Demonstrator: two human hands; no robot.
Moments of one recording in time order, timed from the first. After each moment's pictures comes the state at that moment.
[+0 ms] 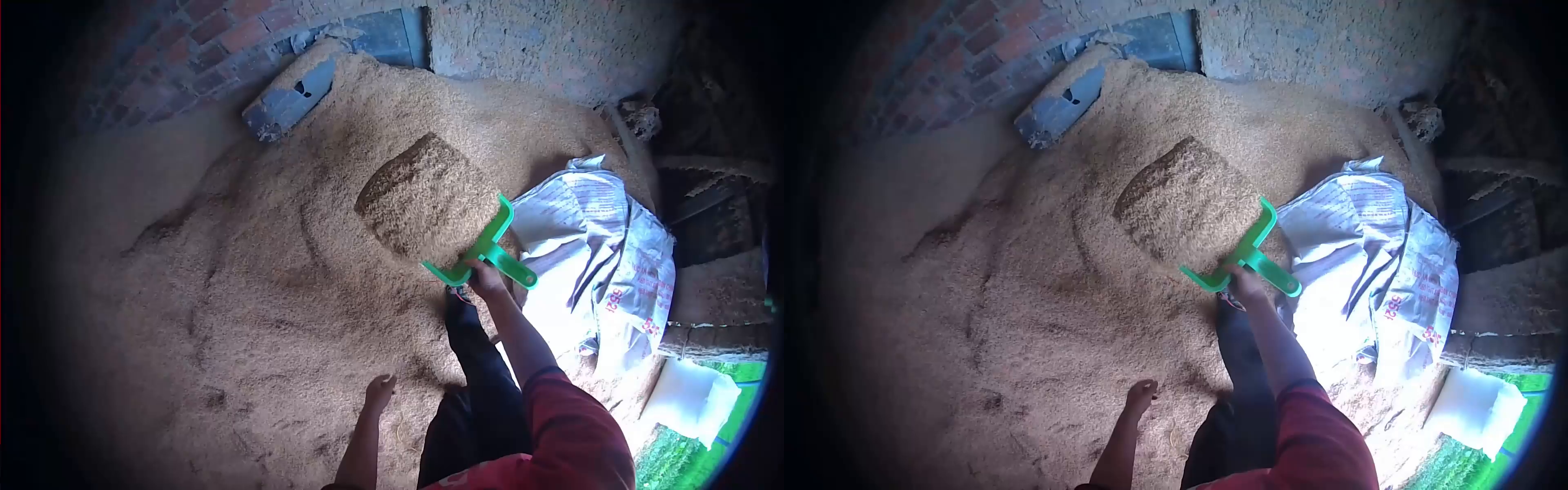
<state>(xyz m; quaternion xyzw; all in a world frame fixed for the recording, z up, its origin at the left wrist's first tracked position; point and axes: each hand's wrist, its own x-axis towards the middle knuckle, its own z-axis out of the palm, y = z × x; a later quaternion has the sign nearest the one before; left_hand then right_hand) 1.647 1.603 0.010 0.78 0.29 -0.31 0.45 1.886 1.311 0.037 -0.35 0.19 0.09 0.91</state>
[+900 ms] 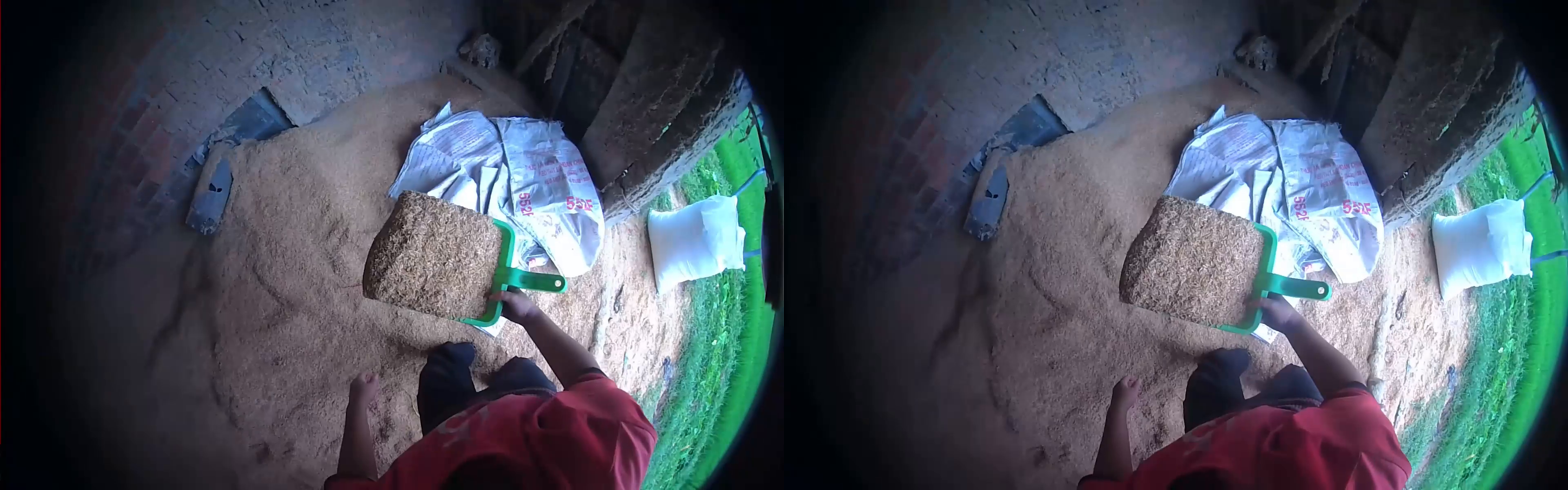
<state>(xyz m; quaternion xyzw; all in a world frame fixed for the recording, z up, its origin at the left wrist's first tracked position) 1.546 1.537 0.141 0.92 0.04 -0.32 0.24 1.498 1.116 0.201 -0.34 0.25 0.03 0.90</state>
